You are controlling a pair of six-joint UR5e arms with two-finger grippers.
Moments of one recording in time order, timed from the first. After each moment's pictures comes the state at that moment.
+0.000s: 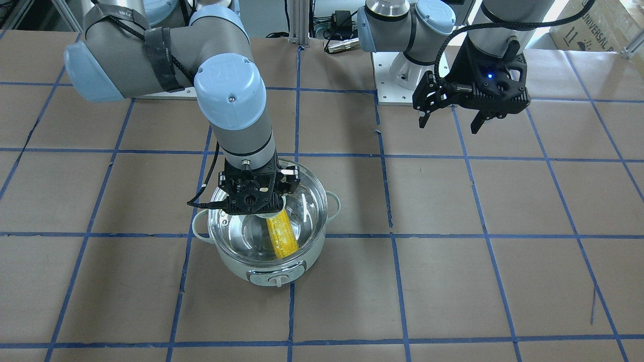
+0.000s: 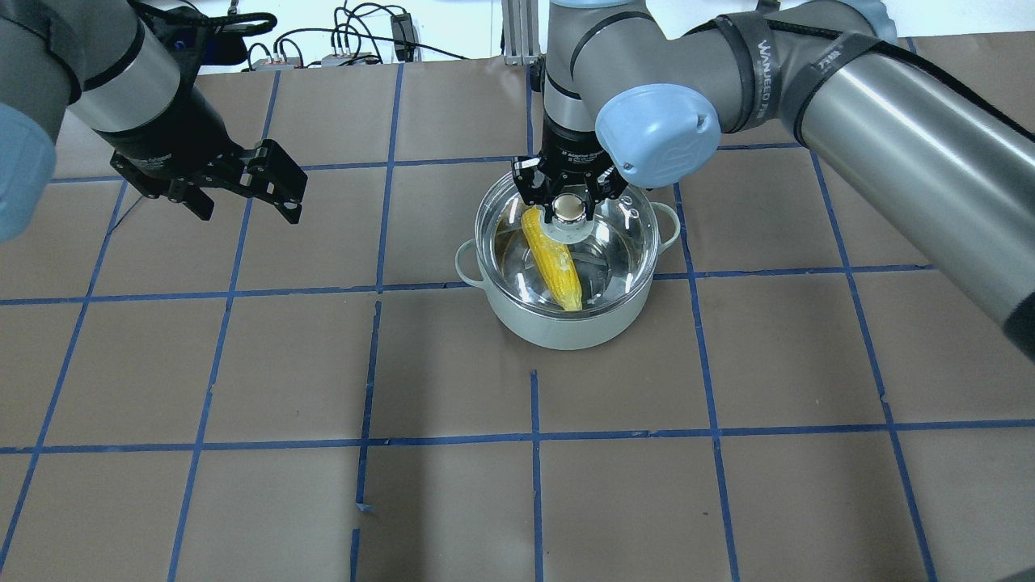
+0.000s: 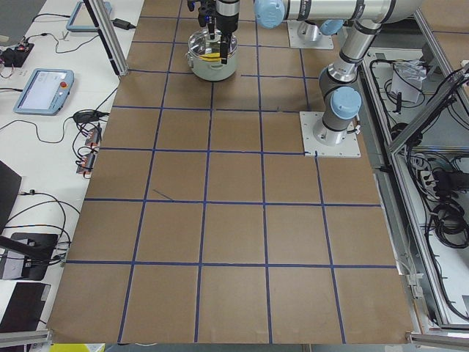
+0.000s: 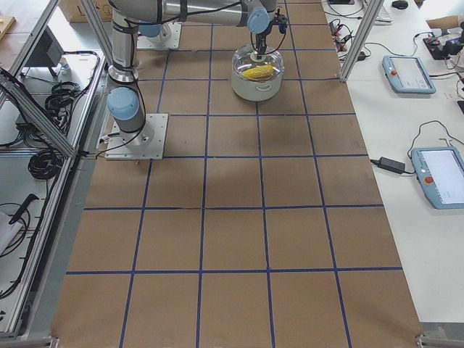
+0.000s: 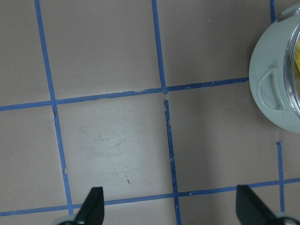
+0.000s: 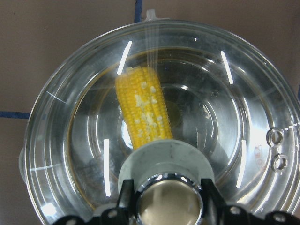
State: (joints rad) left arm -1.51 -1.50 -1.65 -1.52 1.56 0.16; right arm 1.86 -1.22 1.47 -1.80 -1.51 0.22
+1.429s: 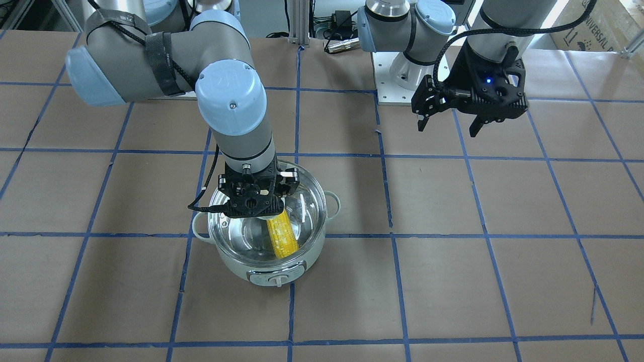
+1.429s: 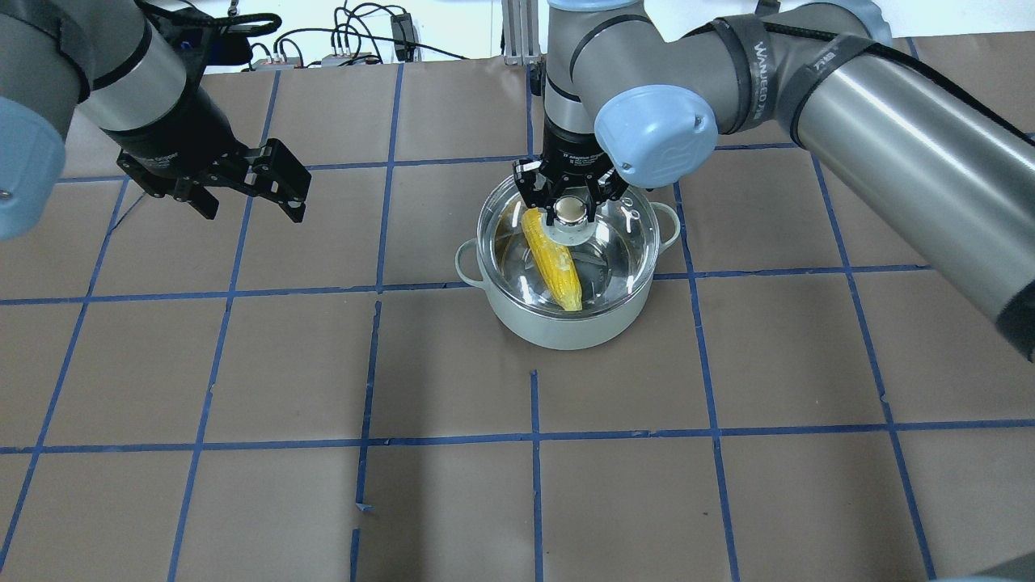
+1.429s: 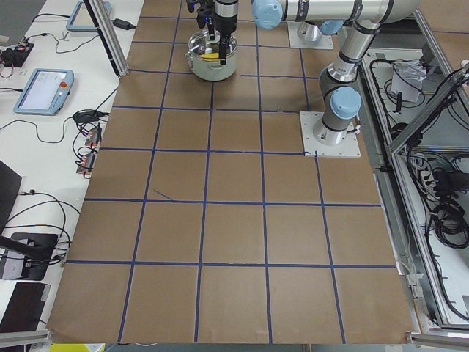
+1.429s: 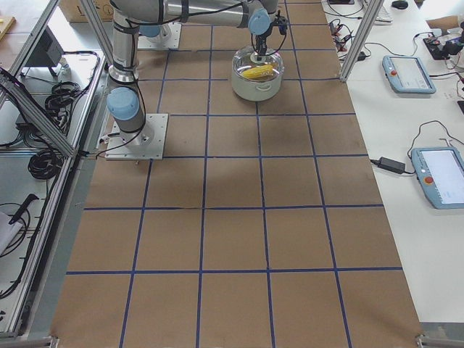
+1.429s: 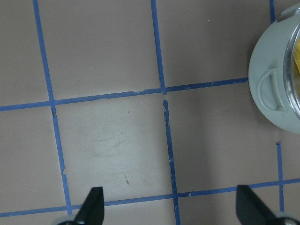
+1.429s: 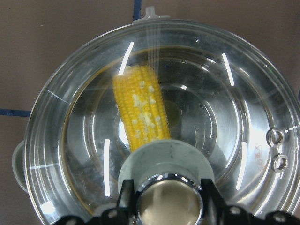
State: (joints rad) left arm -1.51 -1.51 -1.64 -1.52 1.55 0.16; right arm 1.86 -1.21 1.47 -1.80 -1.51 0.20
